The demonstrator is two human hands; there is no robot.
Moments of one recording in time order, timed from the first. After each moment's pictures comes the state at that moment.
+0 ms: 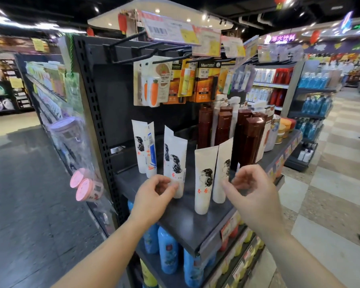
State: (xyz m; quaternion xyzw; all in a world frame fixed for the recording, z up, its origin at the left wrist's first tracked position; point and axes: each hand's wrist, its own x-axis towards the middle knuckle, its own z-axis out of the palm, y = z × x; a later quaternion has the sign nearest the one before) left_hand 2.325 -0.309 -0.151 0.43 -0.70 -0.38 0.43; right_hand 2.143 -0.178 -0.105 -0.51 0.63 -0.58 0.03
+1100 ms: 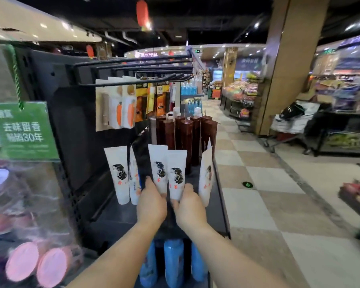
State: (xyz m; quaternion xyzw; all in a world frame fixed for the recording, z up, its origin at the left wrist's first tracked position) left_hand 2.333 -0.396 -0.151 0.31 -0.83 -0.39 0.25; right_hand 2.301 -0.298 -0.147 -0.21 0.87 -0.44 0.02
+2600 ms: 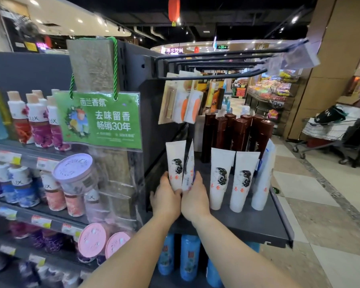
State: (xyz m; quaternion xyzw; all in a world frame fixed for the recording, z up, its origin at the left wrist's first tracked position) left_hand 2.380 -0.495 -0.172 0.33 -0.78 -0.45 0.28; right_hand 2.343 -0.423 -0.155 -0.20 0.82 -0.52 0.06
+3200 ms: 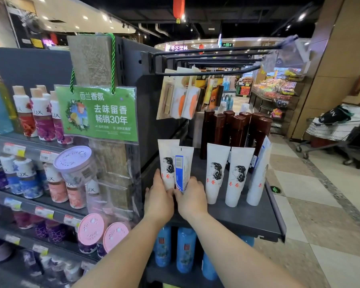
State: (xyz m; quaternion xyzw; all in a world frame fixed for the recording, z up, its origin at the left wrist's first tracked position) left_hand 2.403 -0.491 -0.185 0.29 -0.79 -0.44 0.30; right_hand 2.351 -0.408 -0.155 -0.24 0.87 -0.43 0.01
